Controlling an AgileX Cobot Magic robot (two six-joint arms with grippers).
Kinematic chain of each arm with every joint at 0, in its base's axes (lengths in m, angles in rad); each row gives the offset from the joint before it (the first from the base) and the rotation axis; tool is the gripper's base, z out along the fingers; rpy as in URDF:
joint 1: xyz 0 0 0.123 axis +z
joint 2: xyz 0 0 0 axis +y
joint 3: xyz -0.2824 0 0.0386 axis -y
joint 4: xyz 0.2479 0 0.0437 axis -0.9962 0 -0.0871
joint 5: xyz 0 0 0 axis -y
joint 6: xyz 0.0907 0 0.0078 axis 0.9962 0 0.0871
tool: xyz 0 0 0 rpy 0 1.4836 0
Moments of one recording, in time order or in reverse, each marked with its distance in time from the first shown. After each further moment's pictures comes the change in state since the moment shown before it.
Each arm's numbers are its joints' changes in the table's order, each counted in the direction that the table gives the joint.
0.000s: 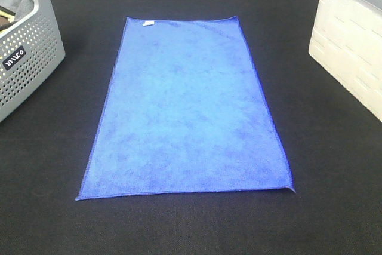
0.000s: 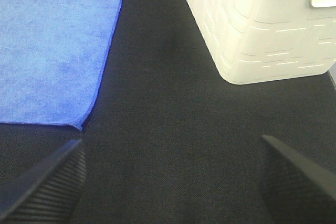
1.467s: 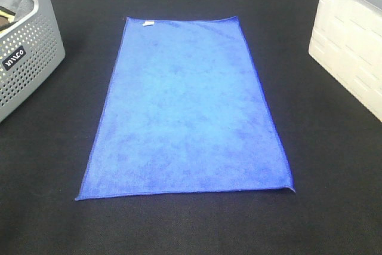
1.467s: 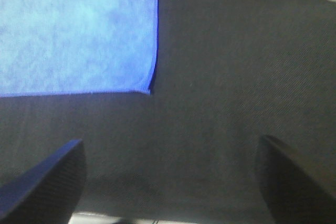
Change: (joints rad) left arm 0.000 0.564 -0.085 0.463 0.452 -0.098; right arm 0.000 0.674 0.101 -0.227 0.083 0.081
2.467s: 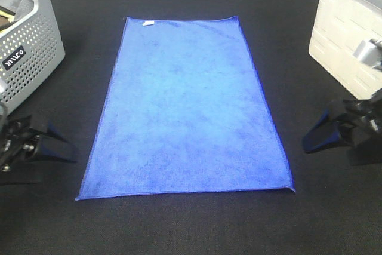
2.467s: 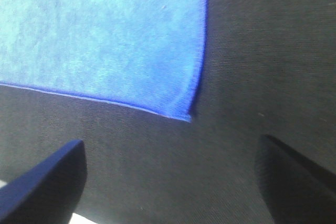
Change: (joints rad) left arm 0.000 1.039 0.125 0.606 -0.008 0.818; right arm 0.000 0.742 0.003 -0.441 0.303 -0.490
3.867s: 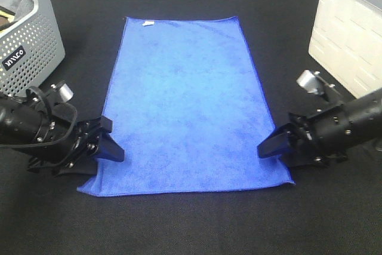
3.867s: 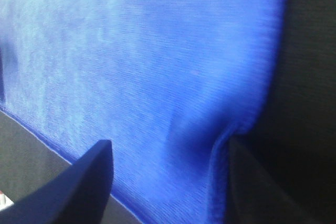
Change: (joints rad) left arm -0.203 0.340 0.202 0.234 0.117 0.103; right arm 0.052 0.520 0.115 -0.550 0.045 -0.583
